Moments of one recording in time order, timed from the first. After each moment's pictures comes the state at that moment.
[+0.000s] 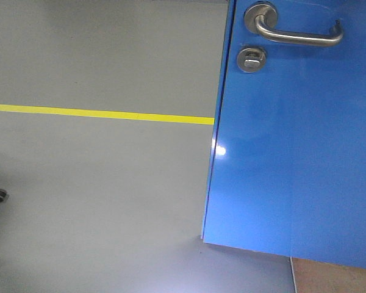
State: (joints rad) left arm 0.01 -0.01 0.03 0.03 0.37 0.03; right arm -0.23 1.43 -1.42 1.36 0.71 0.16
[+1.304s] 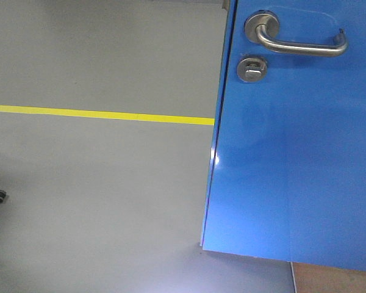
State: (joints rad) left arm 0.01 -0.01 0.03 0.03 0.37 0.03; right arm -0.23 0.57 -0.63 -0.11 0.55 0.12
